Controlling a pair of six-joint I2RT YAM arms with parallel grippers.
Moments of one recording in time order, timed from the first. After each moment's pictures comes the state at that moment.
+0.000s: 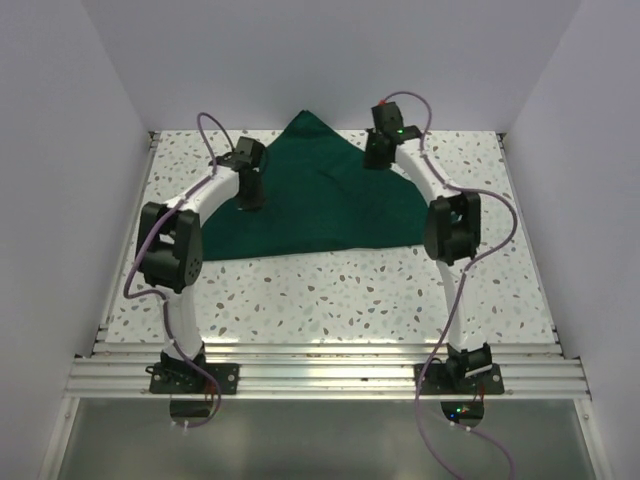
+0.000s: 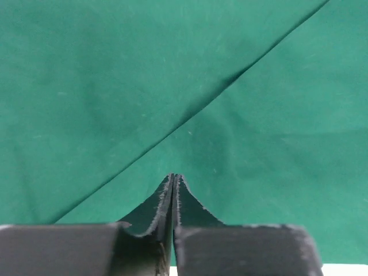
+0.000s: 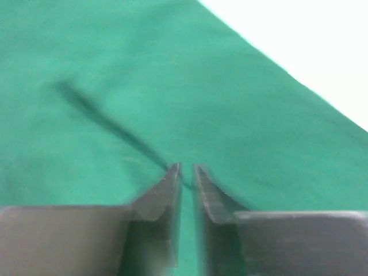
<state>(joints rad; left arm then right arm) -0.26 1.95 1.56 -0.68 -0.16 -0.46 0.36 2.49 2.36 -0.71 0.07 0.40</state>
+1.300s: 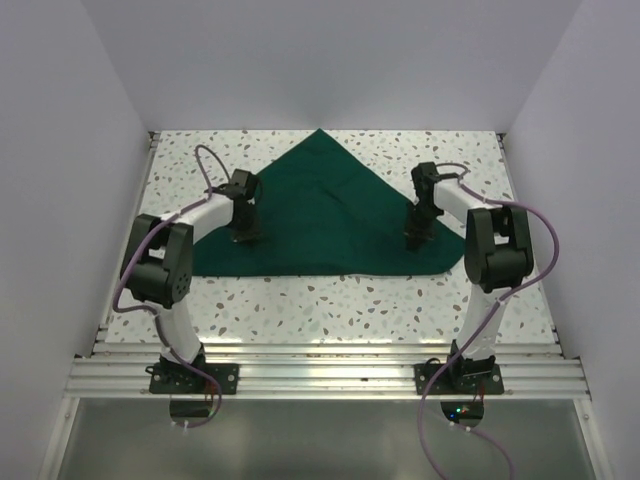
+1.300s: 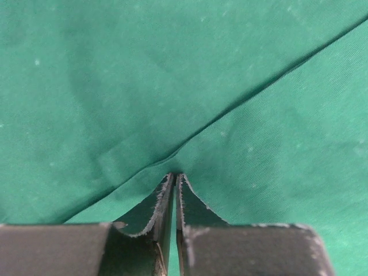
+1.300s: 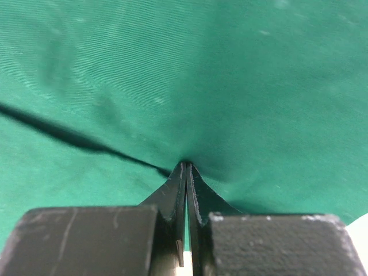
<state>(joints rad) -0.26 1.87 1.22 -0.57 -0.10 -0.44 0.15 1.98 1.38 -0.82 -0.02 0.40</state>
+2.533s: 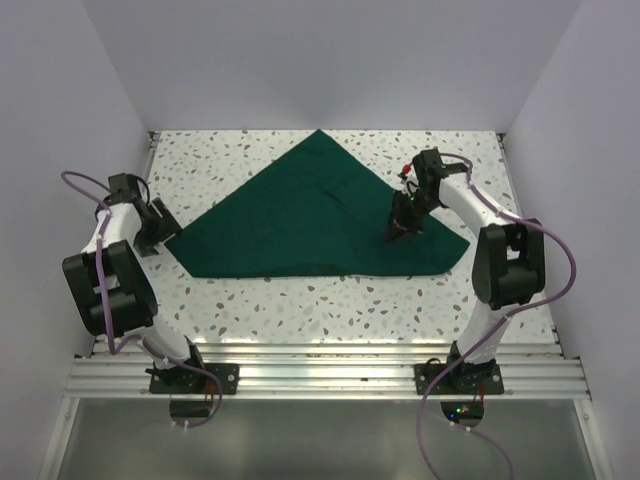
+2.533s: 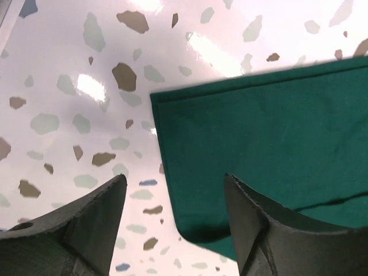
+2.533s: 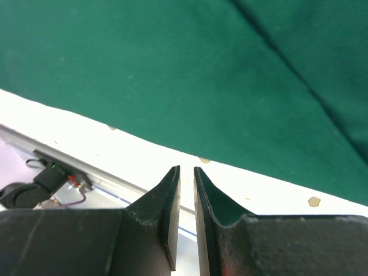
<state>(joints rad) 0.38 1.64 1.14 -0.65 0.02 -0.34 0.19 1.84 1.43 -0.95 -0.43 0.36</state>
